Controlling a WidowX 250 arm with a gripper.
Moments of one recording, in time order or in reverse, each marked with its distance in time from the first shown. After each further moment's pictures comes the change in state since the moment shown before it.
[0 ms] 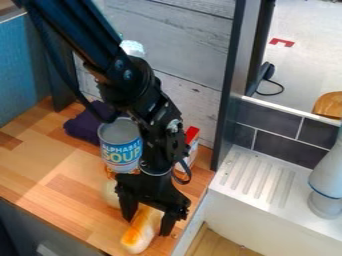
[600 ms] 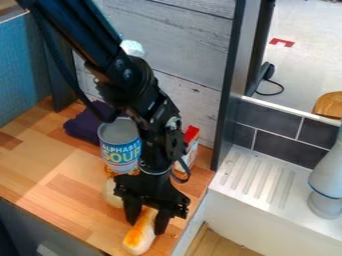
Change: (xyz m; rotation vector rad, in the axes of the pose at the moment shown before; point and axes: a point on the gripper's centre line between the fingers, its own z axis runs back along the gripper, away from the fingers) arm -0.002 0.000 -0.002 -0.013 0.043 0.040
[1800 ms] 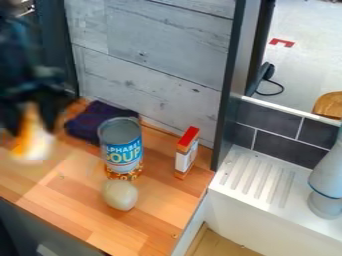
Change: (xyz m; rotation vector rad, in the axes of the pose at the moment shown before) arm -0.039 0.149 0.143 -0.175 -0.155 0.454
